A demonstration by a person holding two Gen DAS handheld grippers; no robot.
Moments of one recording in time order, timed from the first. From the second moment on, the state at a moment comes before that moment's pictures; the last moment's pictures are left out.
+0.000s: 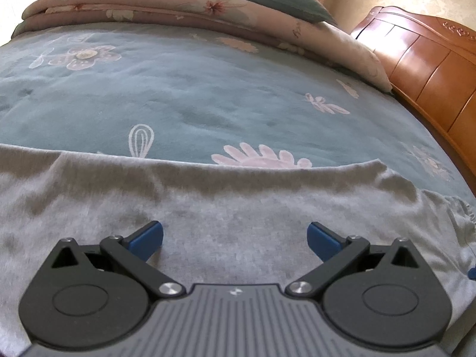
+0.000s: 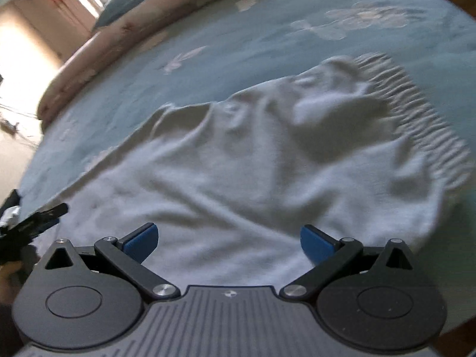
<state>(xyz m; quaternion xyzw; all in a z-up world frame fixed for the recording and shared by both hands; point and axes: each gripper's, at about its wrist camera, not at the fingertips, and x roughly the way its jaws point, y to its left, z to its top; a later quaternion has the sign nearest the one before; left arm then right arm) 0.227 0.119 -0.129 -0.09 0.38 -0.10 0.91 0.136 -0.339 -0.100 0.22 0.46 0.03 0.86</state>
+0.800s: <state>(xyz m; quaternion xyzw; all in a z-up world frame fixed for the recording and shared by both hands) 0.229 0.118 -0.132 -0.09 0.38 -0.10 0.91 0.240 -0.383 -0.093 0.23 0.40 -0.03 0.89</state>
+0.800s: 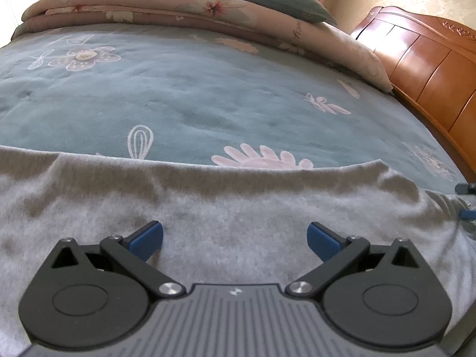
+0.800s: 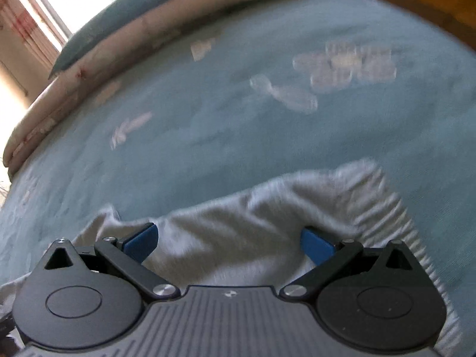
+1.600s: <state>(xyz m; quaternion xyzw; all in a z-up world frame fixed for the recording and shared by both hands) 0.226 0.113 -0.132 -0.07 0.38 -0.11 0.92 0.273 -0.299 -0.094 0.19 0.43 0.08 0.88</state>
